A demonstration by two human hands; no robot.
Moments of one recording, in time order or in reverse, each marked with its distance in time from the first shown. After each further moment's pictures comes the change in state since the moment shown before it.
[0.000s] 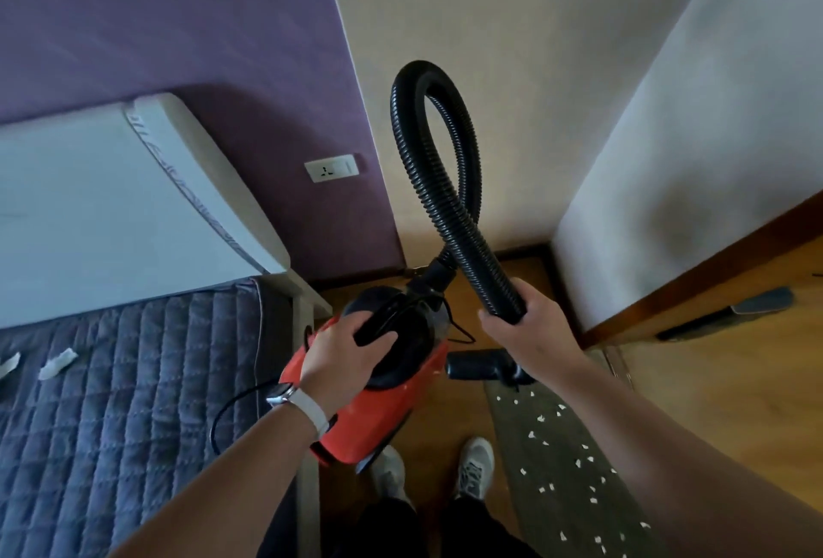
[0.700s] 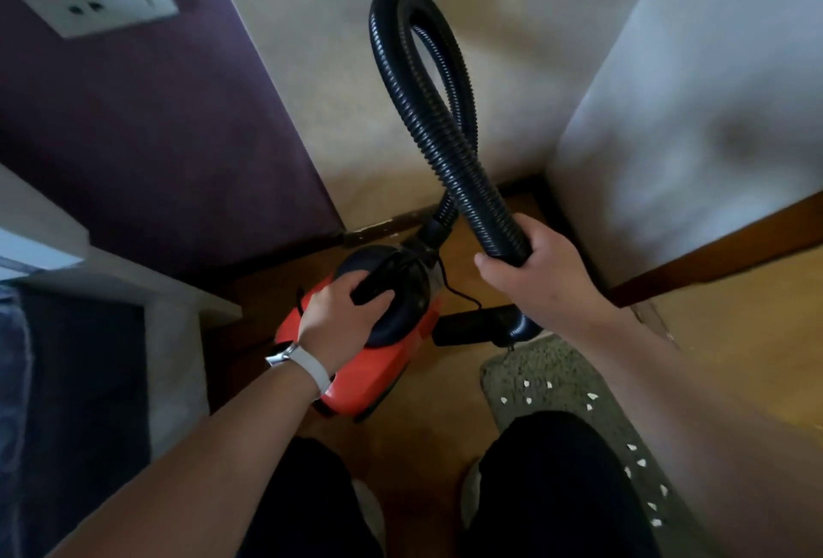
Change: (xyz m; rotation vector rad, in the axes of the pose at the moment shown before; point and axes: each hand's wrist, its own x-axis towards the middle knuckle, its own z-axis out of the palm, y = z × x) left_hand 0.289 -0.204 0.252 0.007 -0.126 0.073; right_hand 0.208 0.265 0.116 0.018 0.090 0.038
